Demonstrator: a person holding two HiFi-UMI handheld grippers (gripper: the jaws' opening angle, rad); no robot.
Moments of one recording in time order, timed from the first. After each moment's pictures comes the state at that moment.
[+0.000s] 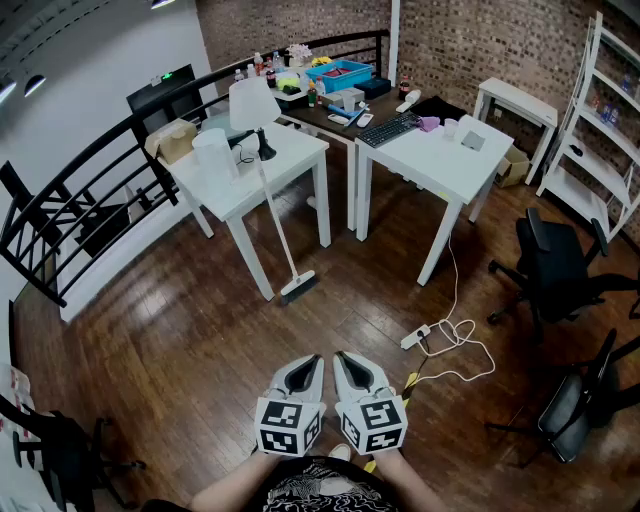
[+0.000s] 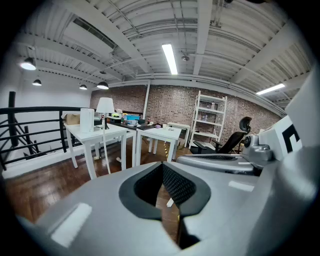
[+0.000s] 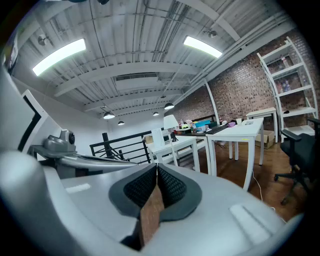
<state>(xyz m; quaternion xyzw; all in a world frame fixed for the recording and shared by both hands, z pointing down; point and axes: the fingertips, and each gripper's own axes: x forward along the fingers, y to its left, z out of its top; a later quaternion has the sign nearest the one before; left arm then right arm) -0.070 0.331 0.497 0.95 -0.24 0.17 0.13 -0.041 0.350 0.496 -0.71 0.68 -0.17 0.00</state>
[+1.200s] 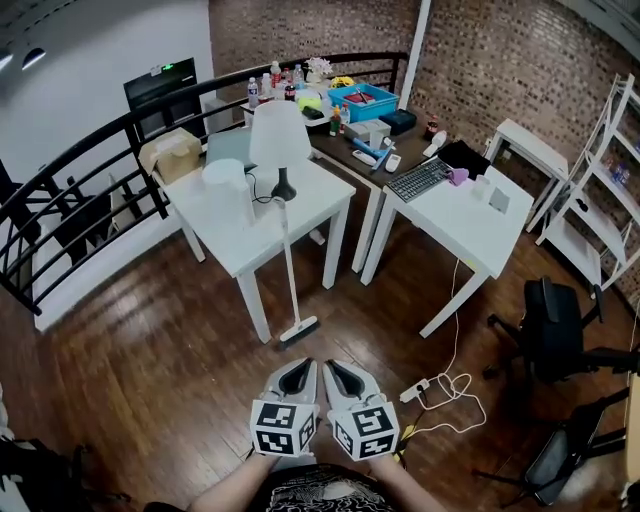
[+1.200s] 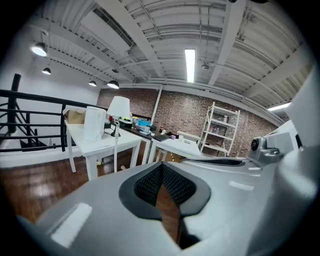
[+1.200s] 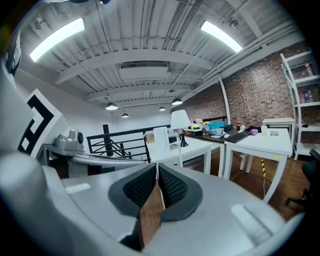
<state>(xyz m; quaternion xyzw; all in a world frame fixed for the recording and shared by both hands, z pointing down) -0.045 0.055 0.481 0.94 -0.26 0.12 0.18 -0.025 0.079 0.474 -0.69 0.71 -0.15 -0.05</state>
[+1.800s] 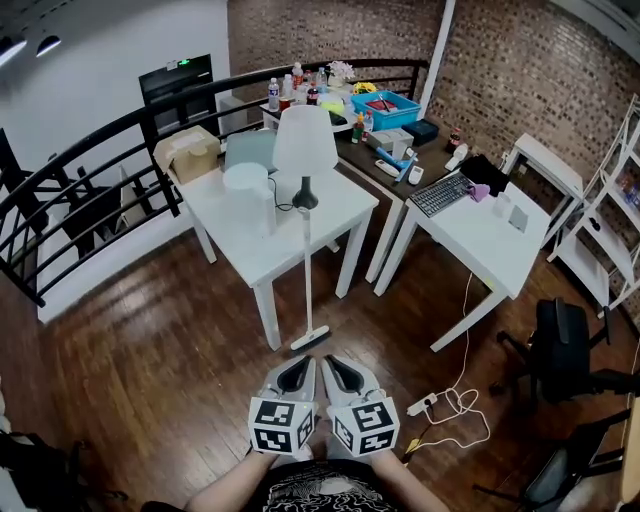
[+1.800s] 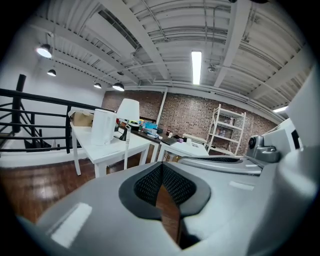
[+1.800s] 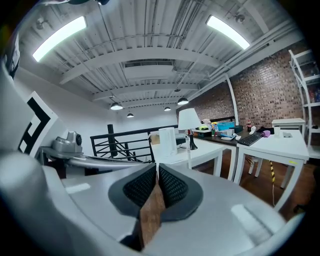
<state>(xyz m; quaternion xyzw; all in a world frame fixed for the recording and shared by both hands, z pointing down) -0.065 -0.015 0.482 0.94 -0.28 0.11 0.18 -0.042 0.005 0.474 -0.67 0.73 -0.14 -0.05</state>
